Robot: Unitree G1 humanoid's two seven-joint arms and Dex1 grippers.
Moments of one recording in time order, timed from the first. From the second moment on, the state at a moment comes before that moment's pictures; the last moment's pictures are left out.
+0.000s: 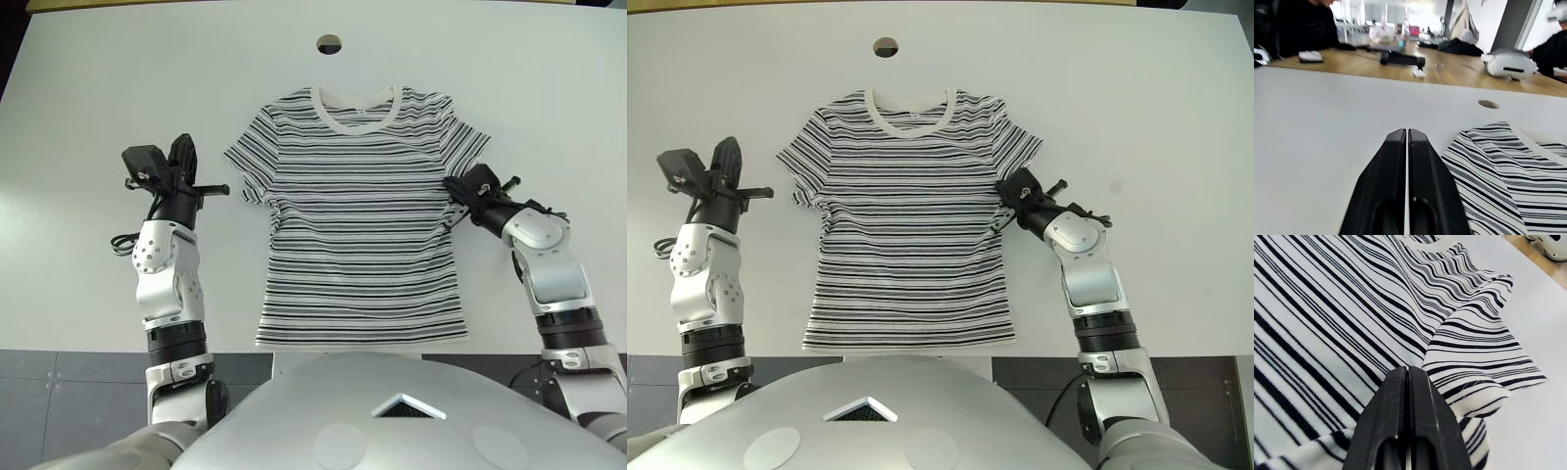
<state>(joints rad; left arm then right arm) 0.07 0.24 0.25 0.02 -0.31 0.12 -0.25 -0.01 -0.47 0.16 0.04 -0.09 0.19 0.52</state>
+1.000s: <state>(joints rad) -0.23 0.41 0.04 0.30 -0.19 0.51 -0.44 0.10 -0.35 0.11 -0.39 0.28 0.11 0.60</state>
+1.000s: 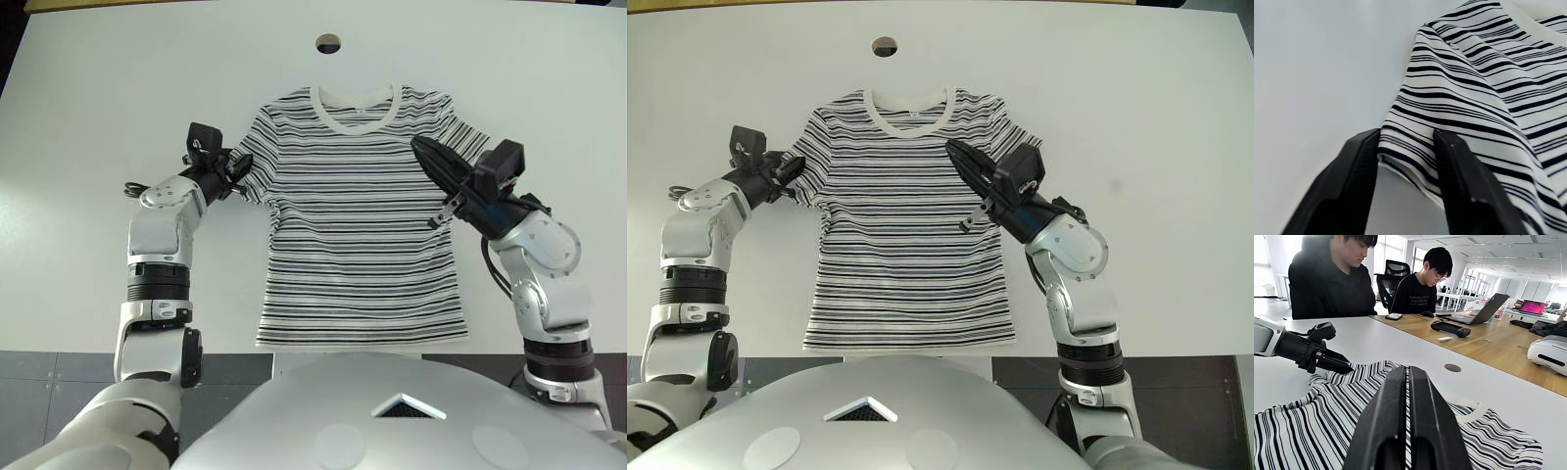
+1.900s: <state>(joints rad) -0.29 0.15 -0.07 0.16 -0.21 0.62 -0.36 0.07 -0.31 0.12 -0.22 0.17 0.05 0.51</state>
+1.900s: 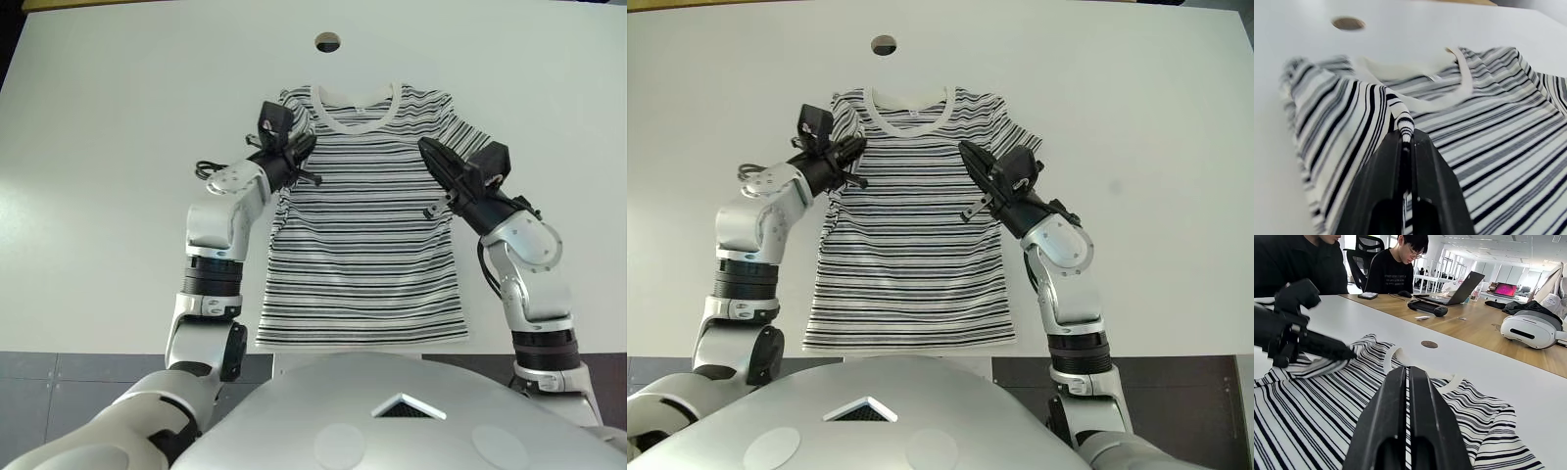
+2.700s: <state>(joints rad) -0.15 0.08 -0.04 -0.10 -0.27 0.42 -0.37 -0.29 -0.35 -0.12 0.46 0.15 0.30 0.33</state>
